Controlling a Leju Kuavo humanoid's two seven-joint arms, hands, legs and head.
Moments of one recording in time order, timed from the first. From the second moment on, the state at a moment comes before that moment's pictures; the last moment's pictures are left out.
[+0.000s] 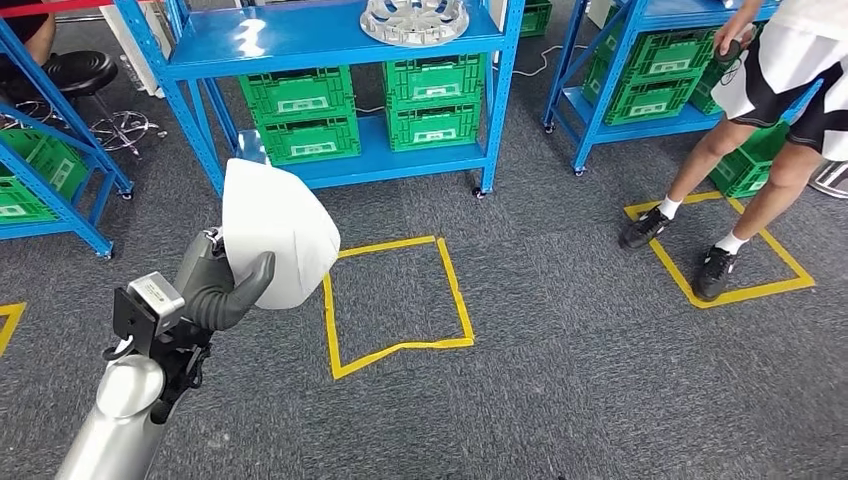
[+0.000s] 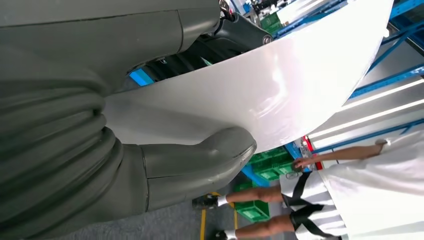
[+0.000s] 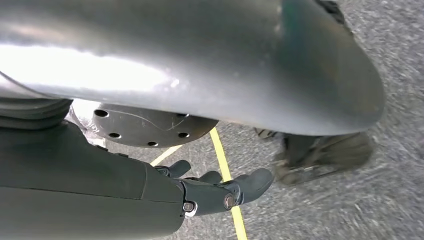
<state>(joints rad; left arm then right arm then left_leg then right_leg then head) -0.28 0.15 -0.29 -1.56 0.08 -0.30 -0.39 -0.03 0.06 0.30 -0.16 -0.56 -0.08 0.08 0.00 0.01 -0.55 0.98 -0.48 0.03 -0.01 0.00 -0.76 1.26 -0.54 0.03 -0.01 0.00</state>
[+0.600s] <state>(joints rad) -0.27 0.16 -0.30 -1.56 0.09 -0.32 -0.41 -0.03 0.06 0.30 -0.16 -0.54 -0.06 0.04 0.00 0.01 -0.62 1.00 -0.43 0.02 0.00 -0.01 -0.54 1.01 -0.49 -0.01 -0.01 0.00</state>
